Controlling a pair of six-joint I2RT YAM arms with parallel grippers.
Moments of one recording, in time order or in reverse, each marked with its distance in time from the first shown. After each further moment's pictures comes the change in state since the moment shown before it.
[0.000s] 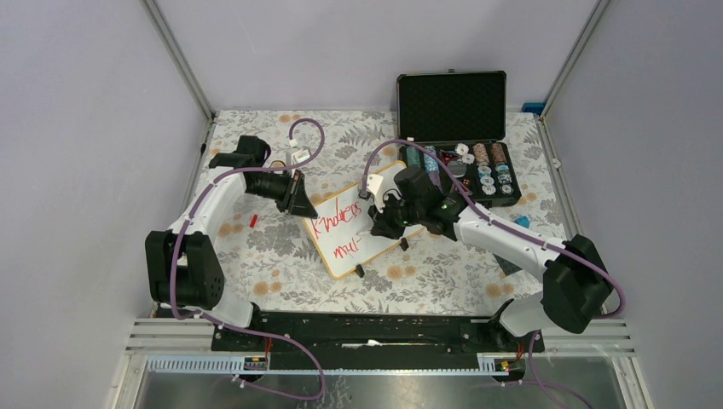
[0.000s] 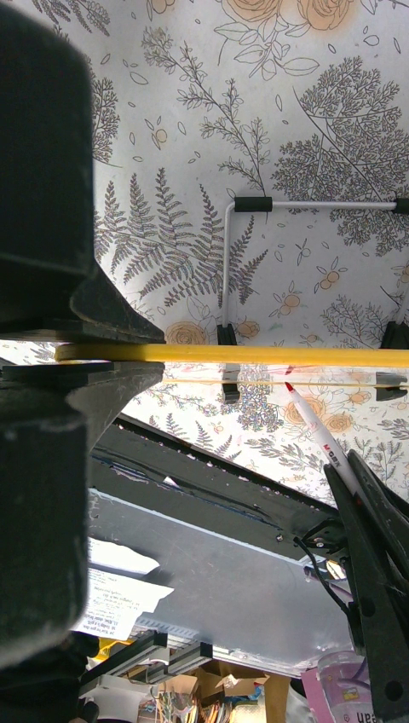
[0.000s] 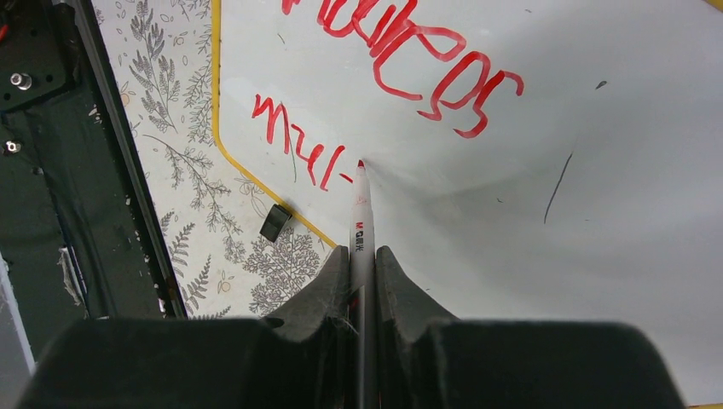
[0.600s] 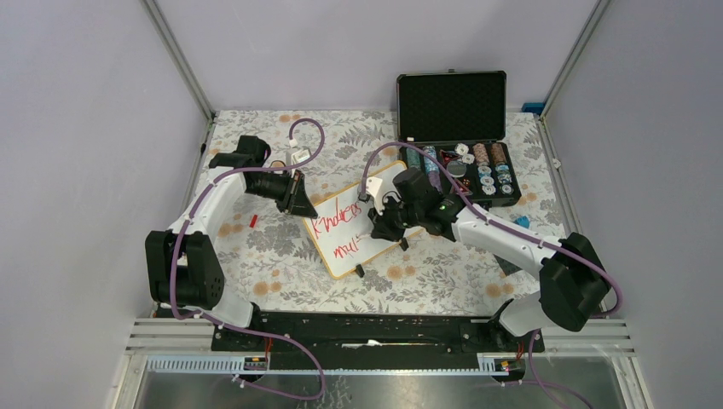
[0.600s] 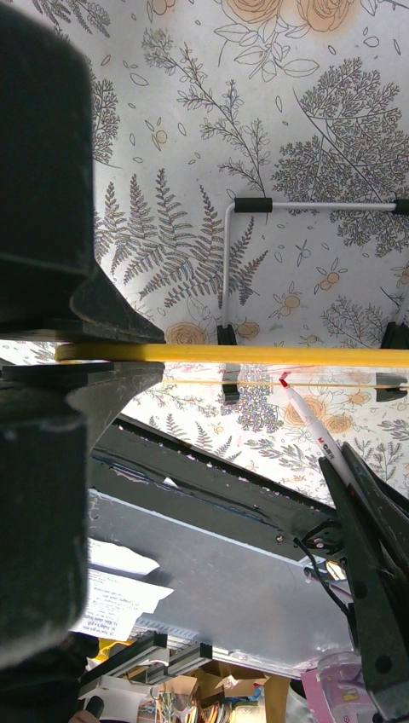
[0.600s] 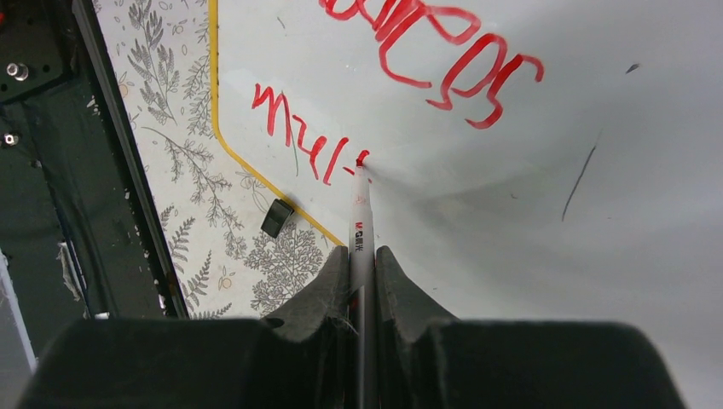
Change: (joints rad) left arm 0.000 0.000 0.000 0.001 -0.001 0.000; right arm 0.000 0.016 -0.008 0.008 -0.003 0.000
